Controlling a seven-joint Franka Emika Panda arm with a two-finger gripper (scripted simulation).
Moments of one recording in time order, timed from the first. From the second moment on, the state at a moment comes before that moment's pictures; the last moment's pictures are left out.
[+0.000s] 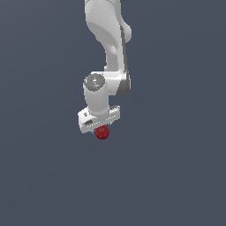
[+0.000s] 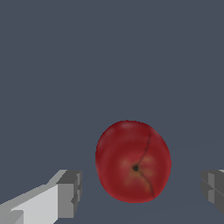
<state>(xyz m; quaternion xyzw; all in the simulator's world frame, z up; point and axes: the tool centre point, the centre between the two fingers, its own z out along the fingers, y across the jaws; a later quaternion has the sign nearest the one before) -0.009 -0.060 0.094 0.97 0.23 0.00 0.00</state>
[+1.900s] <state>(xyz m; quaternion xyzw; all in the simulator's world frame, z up) 0.005 0.000 0.091 0.97 0.23 0.00 0.00</state>
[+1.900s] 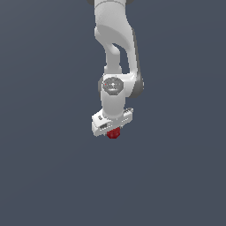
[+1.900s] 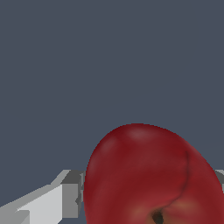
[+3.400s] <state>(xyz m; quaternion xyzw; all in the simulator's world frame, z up) 0.069 0.211 0.243 0.97 0.23 0.00 0.00</state>
